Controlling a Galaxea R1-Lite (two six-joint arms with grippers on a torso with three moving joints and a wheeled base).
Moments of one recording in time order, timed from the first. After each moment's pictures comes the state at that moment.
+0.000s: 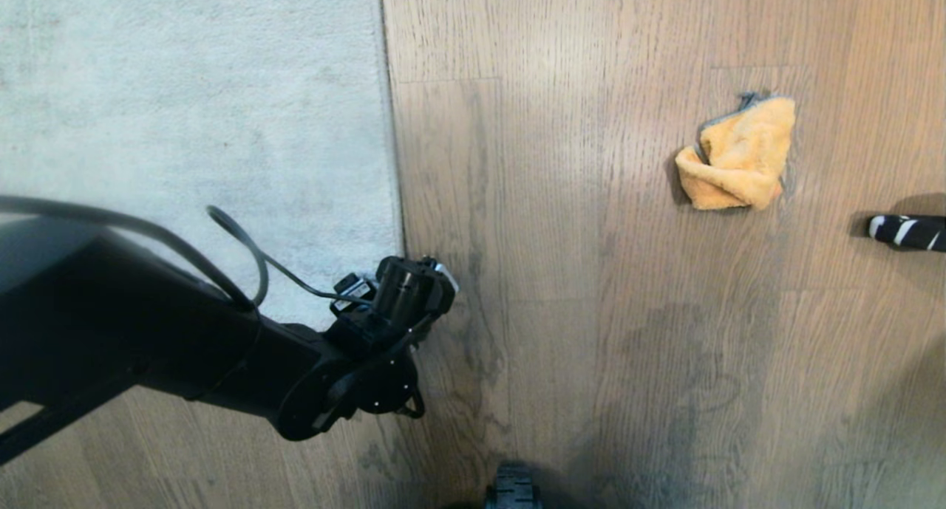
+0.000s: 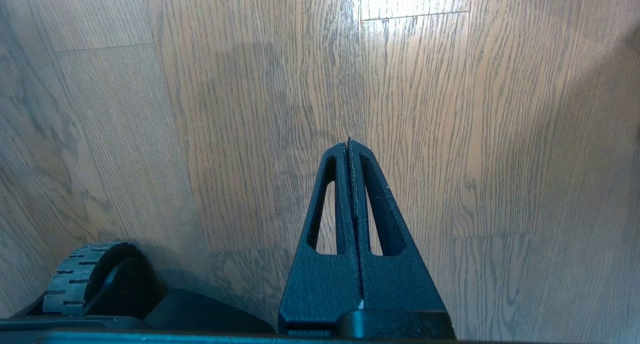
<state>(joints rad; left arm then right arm) -0.68 1.99 -0.90 -0.46 0.93 0.59 0.00 0.00 0.00 -0.06 -0.03 0.05</state>
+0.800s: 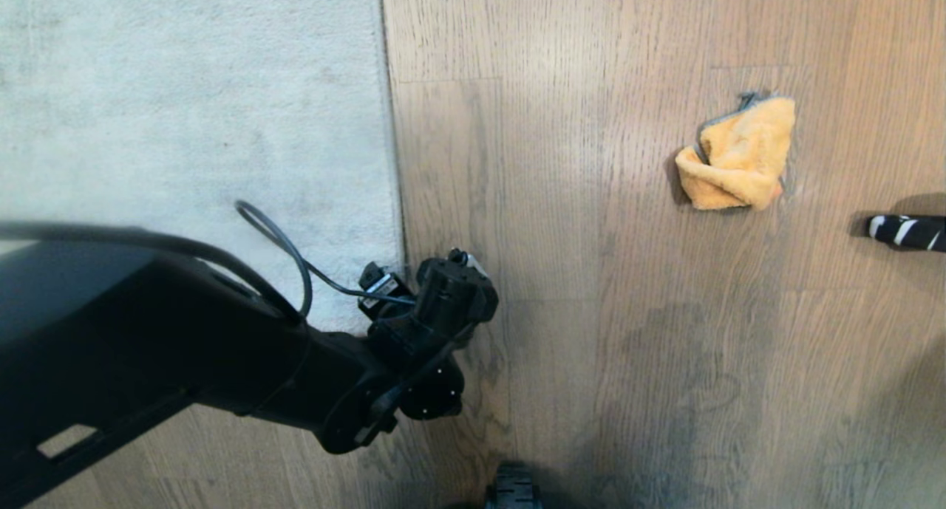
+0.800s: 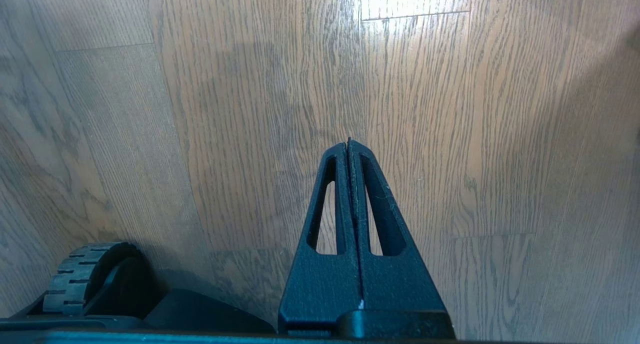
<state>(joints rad) -0.79 2.05 -0.97 -0.55 1.10 0.56 0.00 0.00 0.00 -0.05 -0.03 0.05</state>
